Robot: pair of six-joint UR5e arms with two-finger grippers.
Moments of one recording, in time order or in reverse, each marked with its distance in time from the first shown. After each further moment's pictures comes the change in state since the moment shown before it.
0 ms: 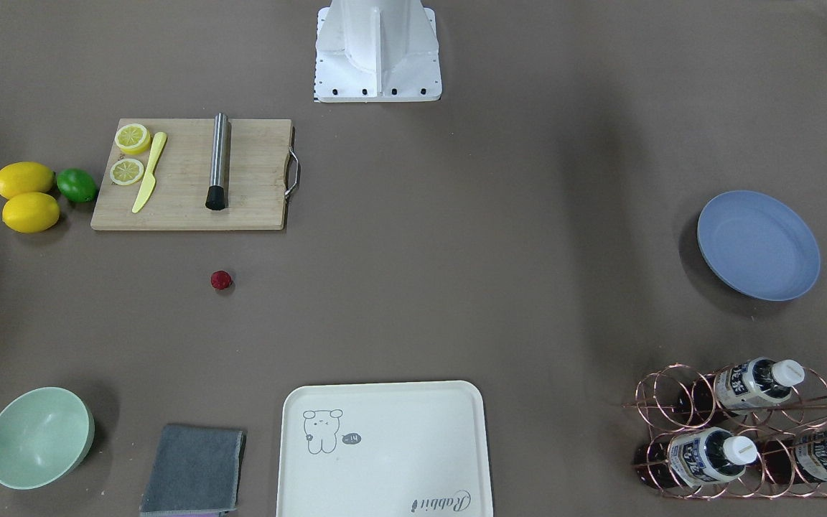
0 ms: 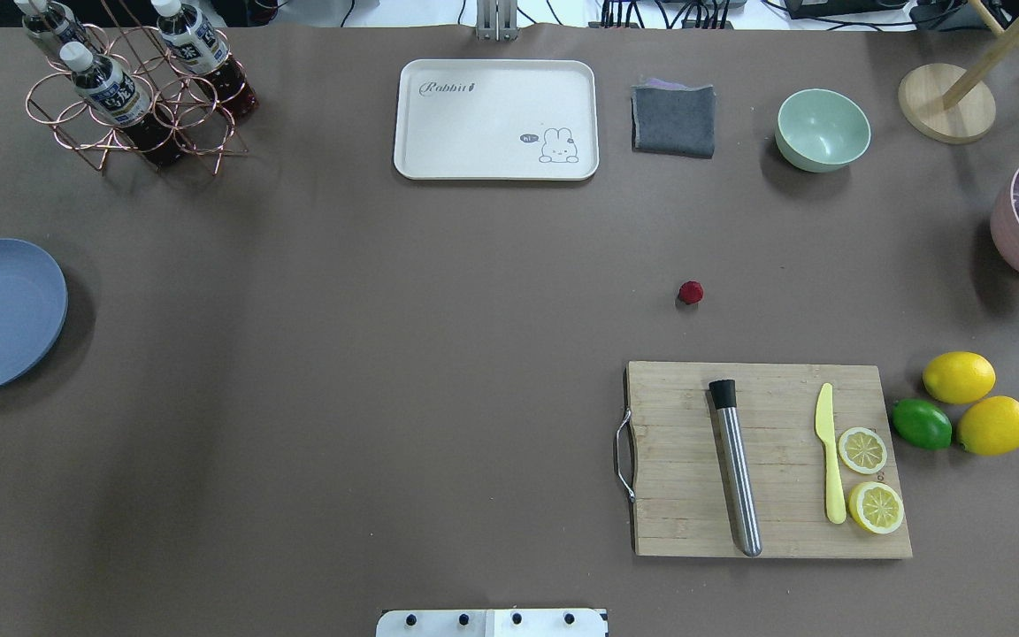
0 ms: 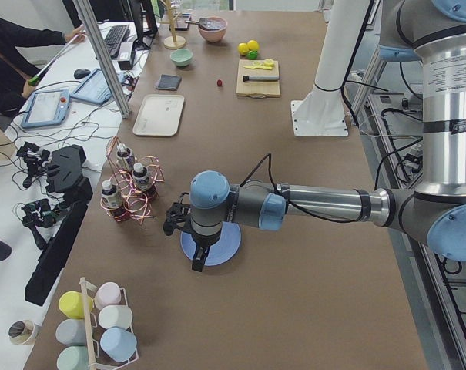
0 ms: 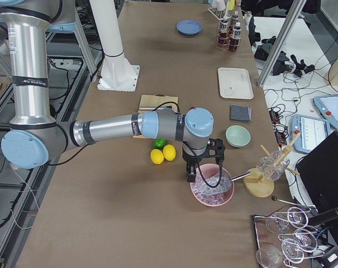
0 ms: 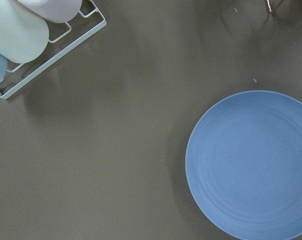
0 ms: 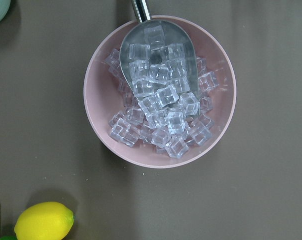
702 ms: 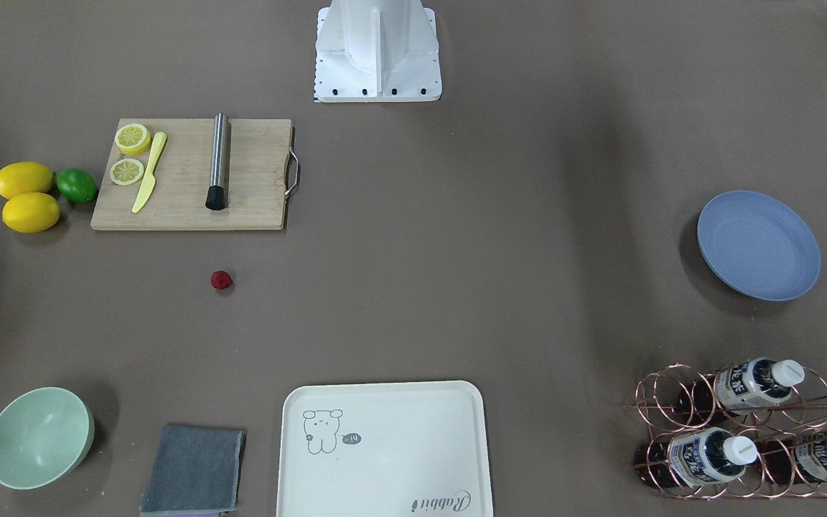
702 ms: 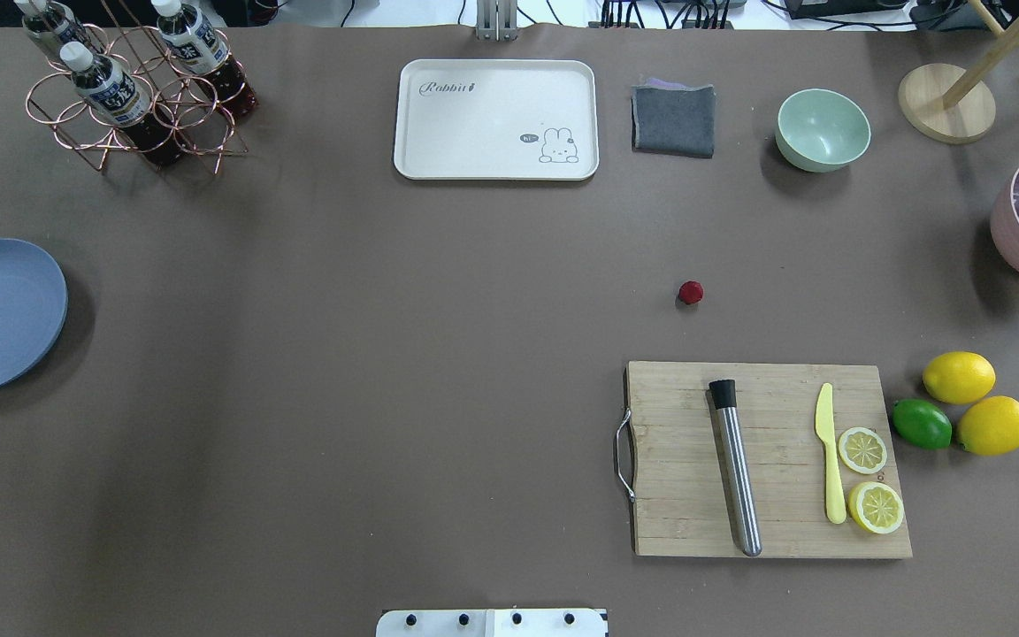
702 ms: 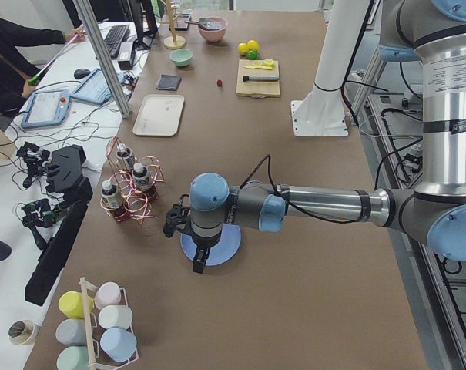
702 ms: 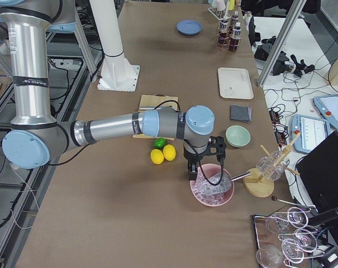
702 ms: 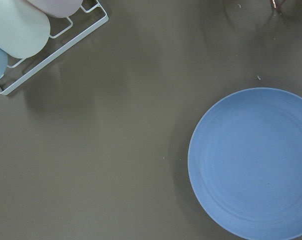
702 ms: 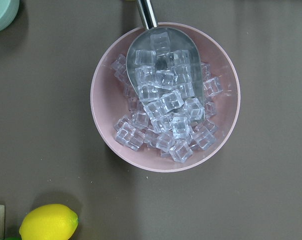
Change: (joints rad) left arm 0.001 0.000 0.008 0.000 0.000 -0.001; right arm 0.000 0.006 0.005 0.001 0.004 0.000
